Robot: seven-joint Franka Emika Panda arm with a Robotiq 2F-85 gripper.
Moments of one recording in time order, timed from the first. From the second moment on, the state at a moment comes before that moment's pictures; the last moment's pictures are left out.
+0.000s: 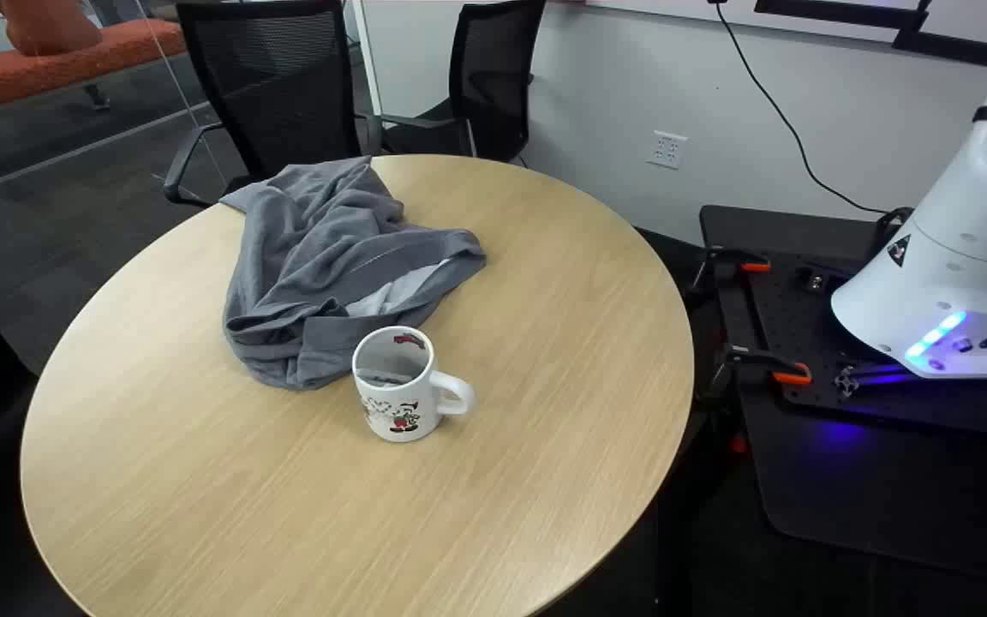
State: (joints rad) arm -0.15 -0.66 -0.29 -2.54 -0.33 1.93 -0.49
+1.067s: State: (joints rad) arm -0.04 -0.65 -0.29 -2.55 -0.26 2.14 -0.53
